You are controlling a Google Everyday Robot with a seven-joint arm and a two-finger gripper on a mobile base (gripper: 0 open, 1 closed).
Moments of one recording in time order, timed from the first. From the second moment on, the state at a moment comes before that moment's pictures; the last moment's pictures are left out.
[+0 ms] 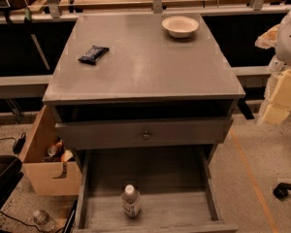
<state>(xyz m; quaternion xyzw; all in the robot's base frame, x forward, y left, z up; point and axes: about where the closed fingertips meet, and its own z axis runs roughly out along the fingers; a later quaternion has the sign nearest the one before) 0.438 -0.216 0.981 -0.60 0.78 -0.04 0.17</state>
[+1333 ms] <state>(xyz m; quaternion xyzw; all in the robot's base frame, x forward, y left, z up) 0.401 -0.183 0.813 -0.57 0.75 0.14 0.29</state>
